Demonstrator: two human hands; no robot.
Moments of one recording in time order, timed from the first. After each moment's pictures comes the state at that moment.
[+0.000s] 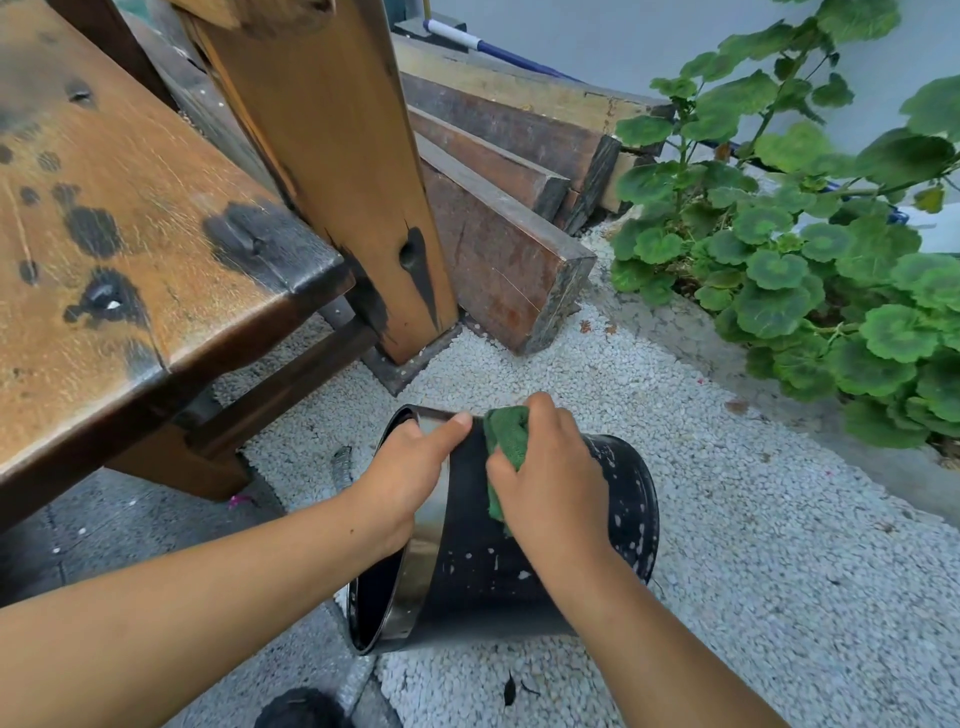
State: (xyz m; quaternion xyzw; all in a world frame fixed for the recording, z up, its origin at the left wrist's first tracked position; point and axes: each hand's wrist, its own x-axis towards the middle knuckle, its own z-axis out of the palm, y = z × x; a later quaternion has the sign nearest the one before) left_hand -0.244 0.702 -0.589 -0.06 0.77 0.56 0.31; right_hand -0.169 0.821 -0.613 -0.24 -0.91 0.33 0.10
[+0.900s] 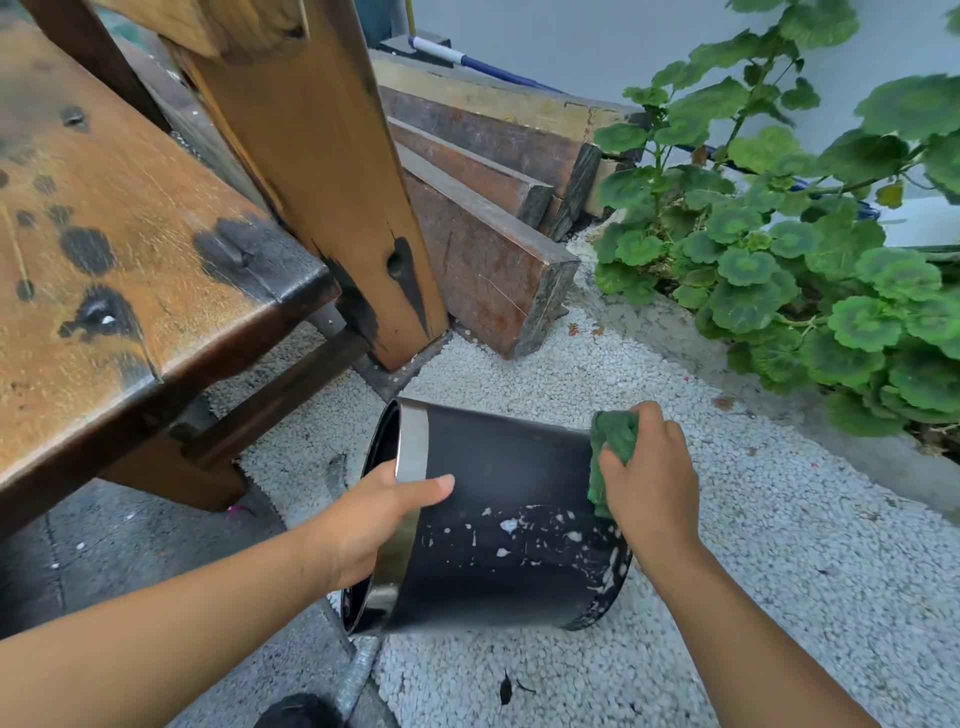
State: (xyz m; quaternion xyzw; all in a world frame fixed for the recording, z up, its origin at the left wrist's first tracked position) left_hand -0.235 0.663 -0.604 -0.01 0.69 0.56 0.45; right_hand -0.134 0.908 -0.656 -0.38 -0.86 0.32 0.11
